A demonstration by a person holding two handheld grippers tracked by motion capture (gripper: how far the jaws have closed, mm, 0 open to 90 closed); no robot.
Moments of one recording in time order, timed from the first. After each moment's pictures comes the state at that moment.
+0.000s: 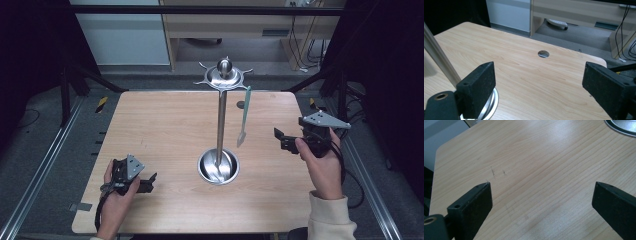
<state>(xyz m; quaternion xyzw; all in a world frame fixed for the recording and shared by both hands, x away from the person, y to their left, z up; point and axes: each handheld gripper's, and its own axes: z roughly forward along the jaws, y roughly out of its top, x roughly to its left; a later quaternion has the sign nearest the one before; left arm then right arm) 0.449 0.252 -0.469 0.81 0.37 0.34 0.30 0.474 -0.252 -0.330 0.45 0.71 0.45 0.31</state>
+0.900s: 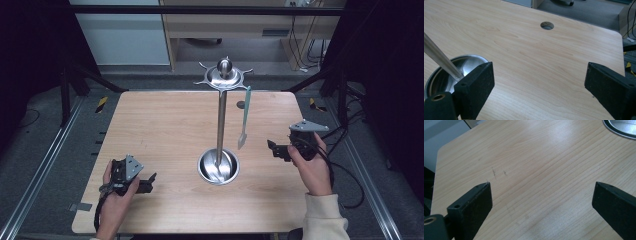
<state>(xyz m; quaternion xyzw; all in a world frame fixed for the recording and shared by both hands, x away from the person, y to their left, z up) 0.446 0.253 -0.468 0.81 0.37 0.34 0.31 0.495 -0.247 -0.382 0.47 0.75 0.39 0.27</state>
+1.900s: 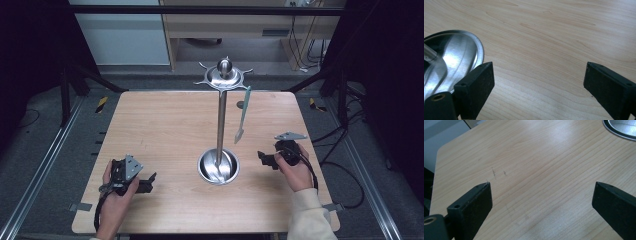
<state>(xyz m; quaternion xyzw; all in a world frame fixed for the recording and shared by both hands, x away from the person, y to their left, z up) 0.447 0.254 -0.469 0.81 0.37 0.34 0.32 0.518 -0.233 -0.456 0.50 0.76 0.36 0.22</state>
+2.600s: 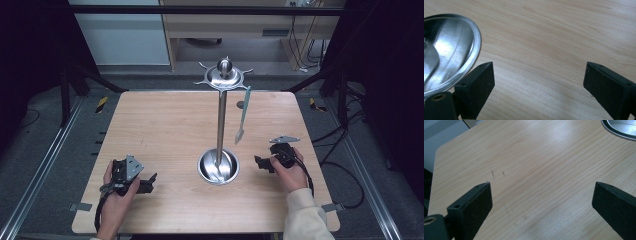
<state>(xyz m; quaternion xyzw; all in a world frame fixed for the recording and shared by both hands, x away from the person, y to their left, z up) 0.447 0.251 -0.469 0.81 0.37 0.34 0.31 0.523 -0.226 -0.477 0.50 0.77 0.33 0.20</state>
